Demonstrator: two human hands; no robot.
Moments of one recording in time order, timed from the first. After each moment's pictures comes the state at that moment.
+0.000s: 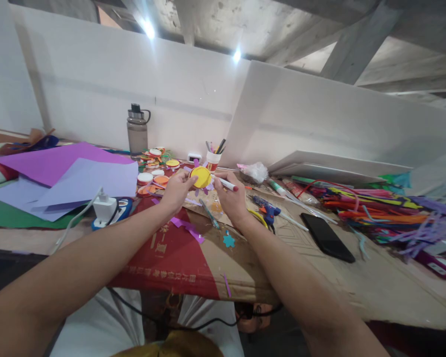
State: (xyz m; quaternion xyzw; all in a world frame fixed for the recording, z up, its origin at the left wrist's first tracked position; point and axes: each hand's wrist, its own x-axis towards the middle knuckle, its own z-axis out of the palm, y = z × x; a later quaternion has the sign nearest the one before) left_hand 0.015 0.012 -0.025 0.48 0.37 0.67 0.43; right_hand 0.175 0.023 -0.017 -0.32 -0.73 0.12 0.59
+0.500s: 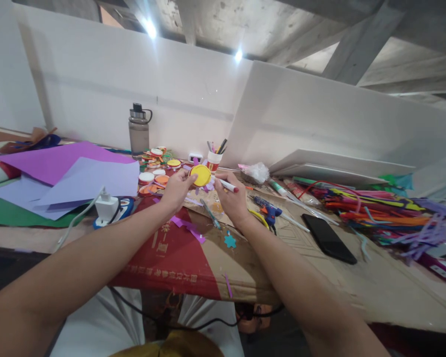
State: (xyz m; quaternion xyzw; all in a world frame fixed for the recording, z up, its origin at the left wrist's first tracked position) left_hand 0.014 0.015 -0.025 0.45 0.36 0.68 0.44; right_hand 0.176 0.023 -0.019 -0.32 -0.75 0.10 0.58
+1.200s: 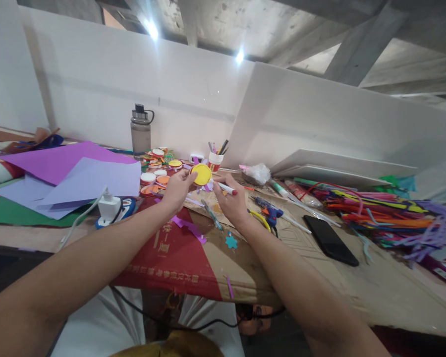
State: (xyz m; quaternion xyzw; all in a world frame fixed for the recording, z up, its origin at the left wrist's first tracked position) left_hand 0.011 0.017 -0.026 0.43 0.33 0.70 0.47; right_hand 0.173 0.020 -0.019 -0.29 -0.77 0.06 0.56
